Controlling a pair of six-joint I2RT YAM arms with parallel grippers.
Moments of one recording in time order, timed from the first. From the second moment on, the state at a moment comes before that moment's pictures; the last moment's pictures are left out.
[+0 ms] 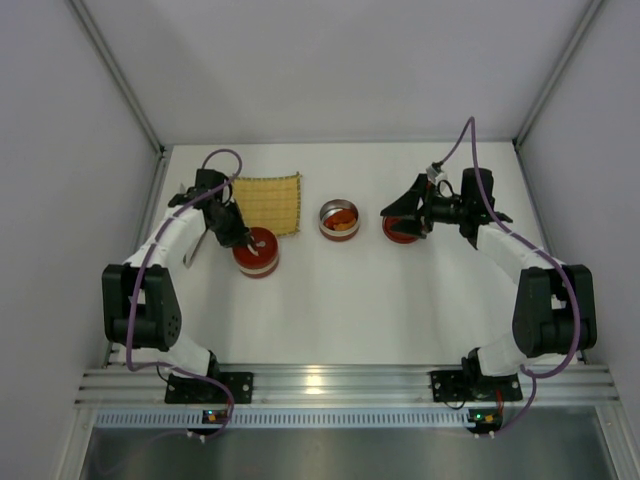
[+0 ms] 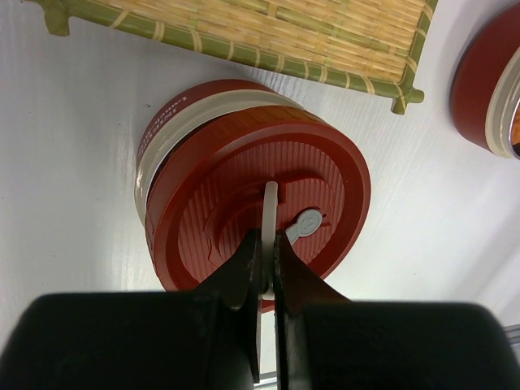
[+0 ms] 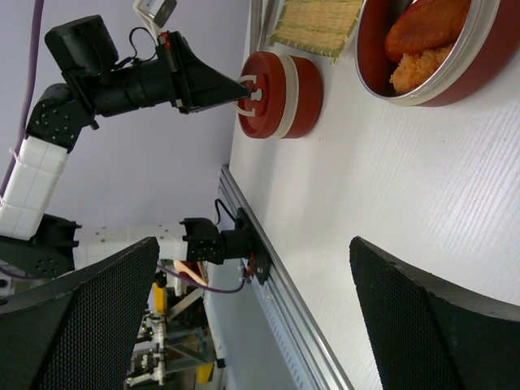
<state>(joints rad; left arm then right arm) -0.08 1.58 1.19 -0.72 0.21 -0.50 0.08 1.50 0.93 0.04 -1.06 0.80</state>
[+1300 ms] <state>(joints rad) -0.08 1.58 1.16 -0.70 0.19 -0.49 0.08 1.50 0.93 0.04 -1.07 0.79</state>
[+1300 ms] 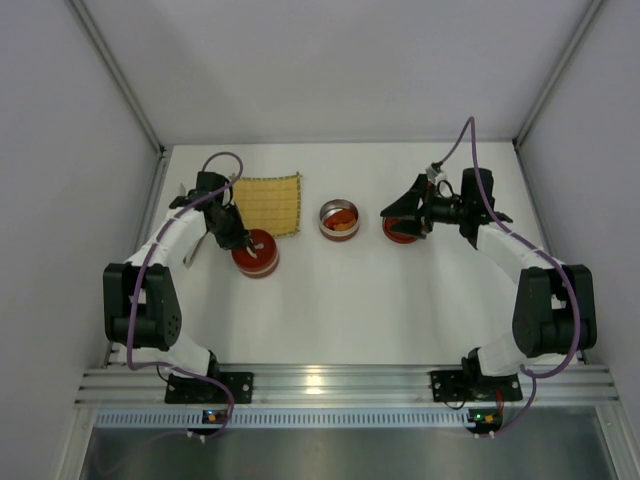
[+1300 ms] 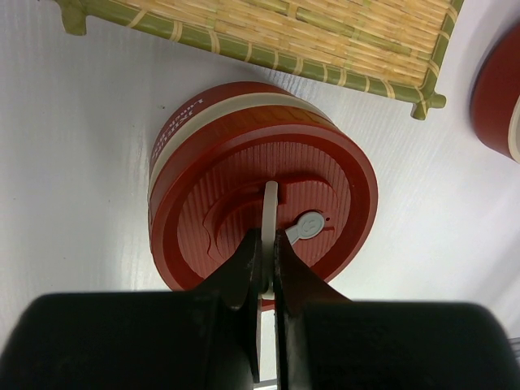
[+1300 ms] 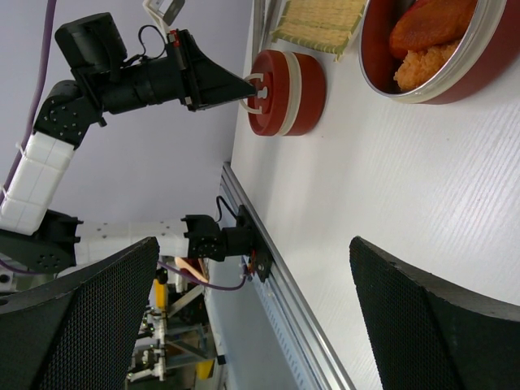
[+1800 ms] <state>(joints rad) -0.09 1.60 1.16 -0.69 0.18 -0.48 0.08 1.50 0.93 0.04 -1.07 0.80</state>
